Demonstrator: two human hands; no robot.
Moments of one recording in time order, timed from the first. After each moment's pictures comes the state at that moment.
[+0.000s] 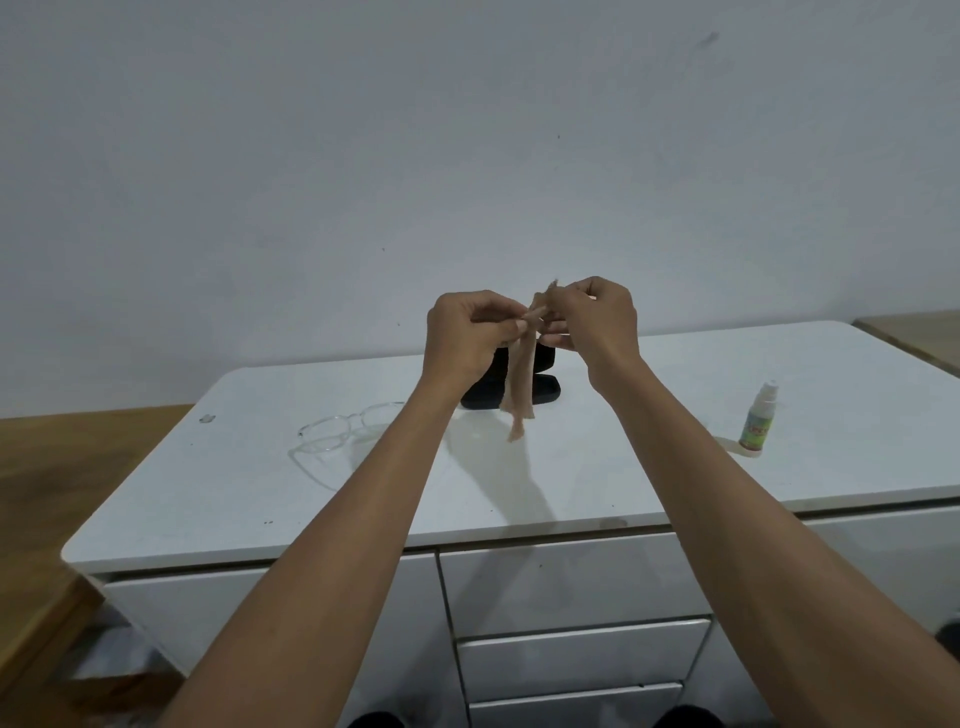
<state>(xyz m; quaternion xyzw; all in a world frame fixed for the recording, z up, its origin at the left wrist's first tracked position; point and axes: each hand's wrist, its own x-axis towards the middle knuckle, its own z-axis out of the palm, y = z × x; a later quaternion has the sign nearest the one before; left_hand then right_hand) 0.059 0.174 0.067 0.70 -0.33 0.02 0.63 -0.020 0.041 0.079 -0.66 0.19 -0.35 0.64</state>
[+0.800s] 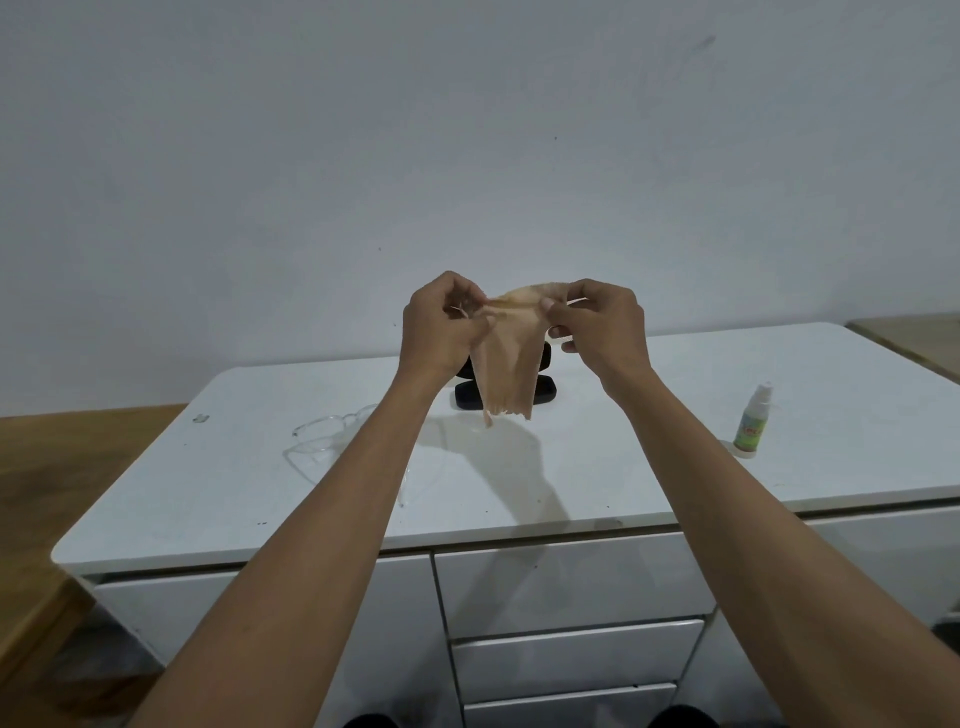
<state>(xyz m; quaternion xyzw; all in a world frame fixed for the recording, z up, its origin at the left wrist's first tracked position) 0.069 0.187 0.073 0.72 -0.30 0.06 0.62 -0.024 0.025 0.071 -0.74 0.17 -0.35 0.55</state>
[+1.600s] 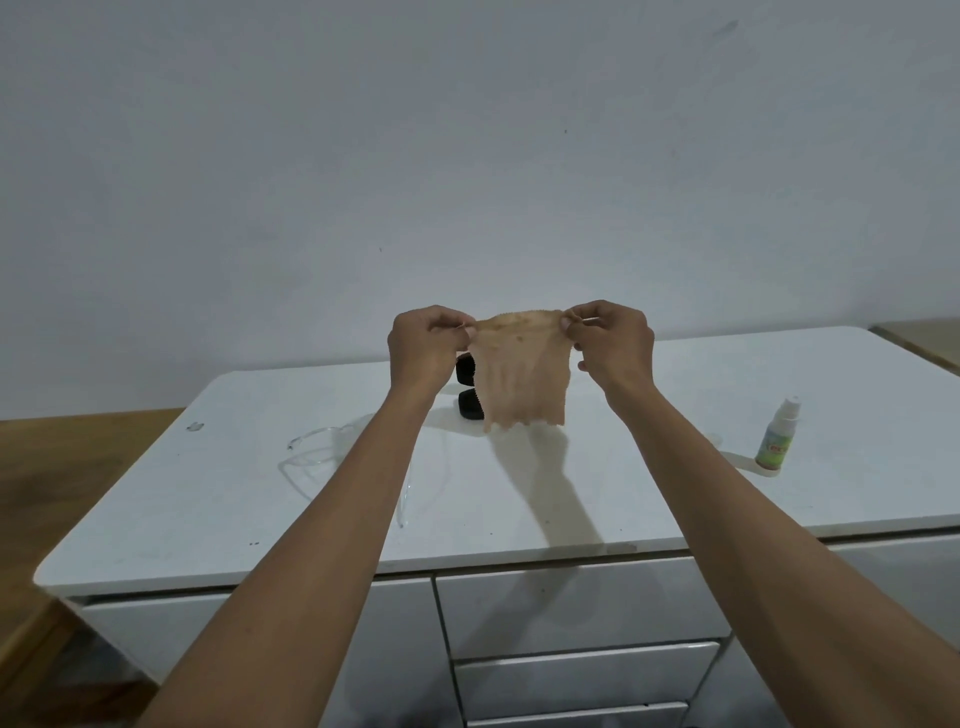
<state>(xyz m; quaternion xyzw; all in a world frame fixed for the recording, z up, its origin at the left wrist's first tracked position) 0.105 0.184 0.053 0.74 -0.18 0.02 0.64 0.008 0.000 0.045 -0.72 0.23 -0.35 0.55</state>
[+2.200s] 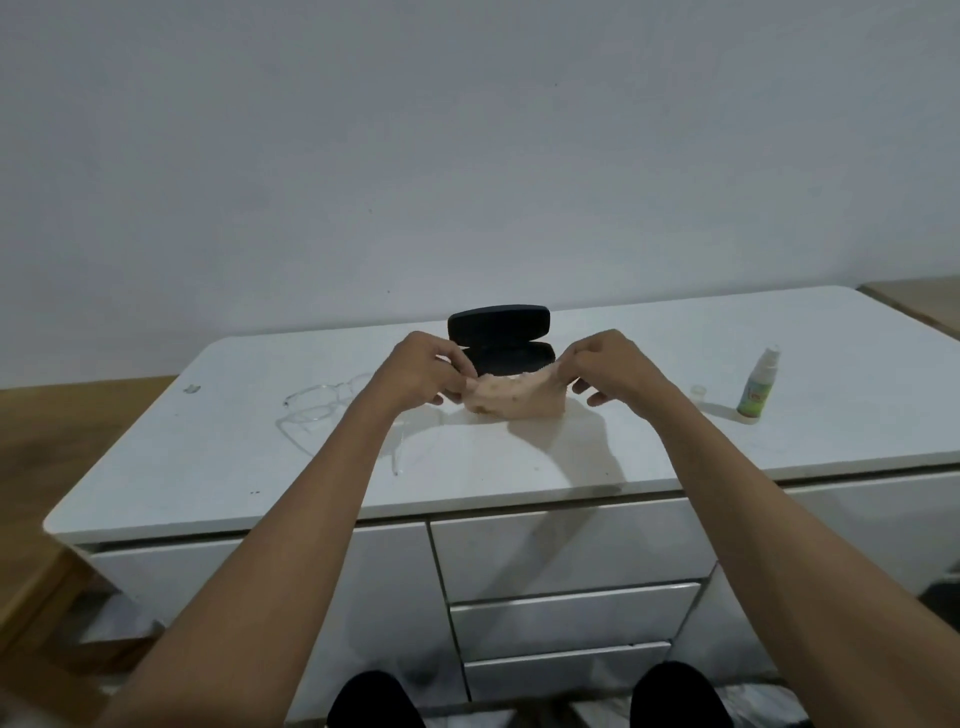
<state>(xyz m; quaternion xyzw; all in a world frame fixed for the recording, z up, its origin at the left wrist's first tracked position) 0.082 0.221 0.017 0.85 -0.29 -0.15 0.42 -0.038 -0.007 0.004 -0.84 0.21 -0.09 0.49</state>
